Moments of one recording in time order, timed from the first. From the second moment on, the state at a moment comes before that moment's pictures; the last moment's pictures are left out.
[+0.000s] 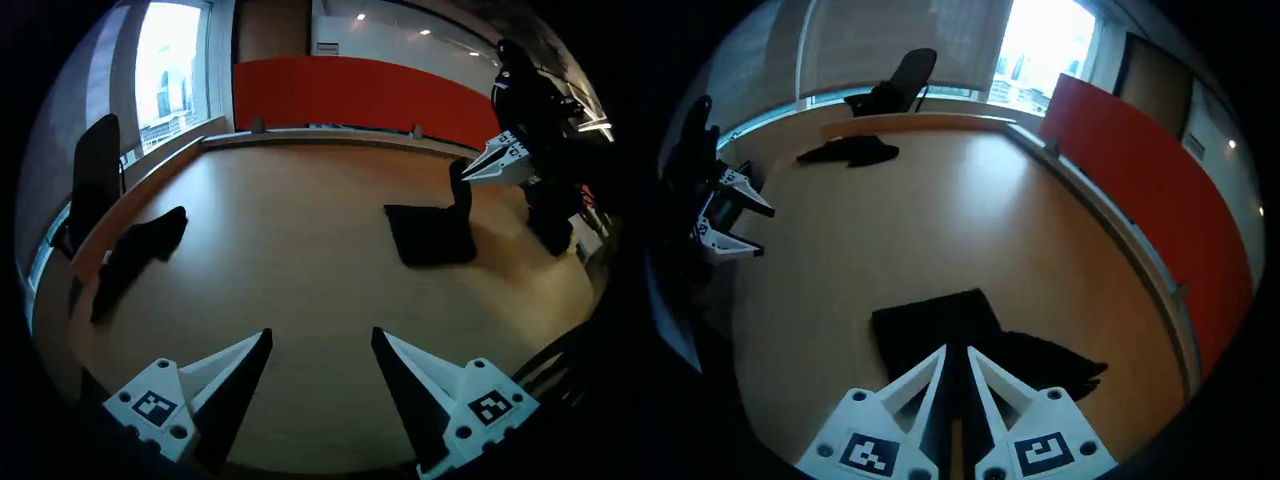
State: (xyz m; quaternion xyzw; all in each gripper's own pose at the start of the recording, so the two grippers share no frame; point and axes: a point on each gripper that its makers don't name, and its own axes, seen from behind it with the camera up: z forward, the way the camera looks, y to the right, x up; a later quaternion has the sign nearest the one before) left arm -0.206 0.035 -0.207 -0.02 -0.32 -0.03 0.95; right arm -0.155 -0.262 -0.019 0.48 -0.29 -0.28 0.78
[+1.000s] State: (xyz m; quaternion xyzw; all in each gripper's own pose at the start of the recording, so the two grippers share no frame) left arm -0.210 0.023 -0.218 0.00 -0.32 -0.04 0.95; right arm -0.203 -0.288 -0.035 0.50 -0.33 -0.29 0.75
